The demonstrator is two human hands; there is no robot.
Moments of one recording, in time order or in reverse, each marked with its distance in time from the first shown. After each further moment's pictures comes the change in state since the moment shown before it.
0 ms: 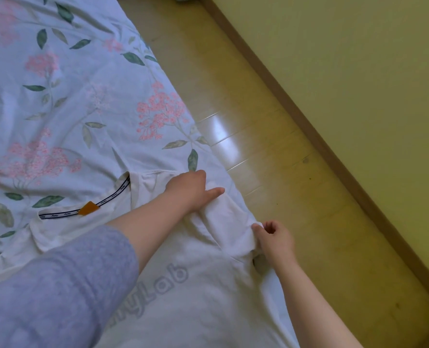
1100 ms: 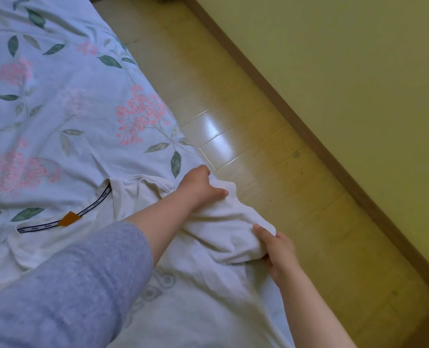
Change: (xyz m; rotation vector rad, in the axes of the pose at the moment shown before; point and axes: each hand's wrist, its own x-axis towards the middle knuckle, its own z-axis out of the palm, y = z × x) left_hand 0.019 0.047 0.011 -0.351 -0.012 -0.049; right_hand -0.002 0.015 -0.024 0.546 -0.103 0.305
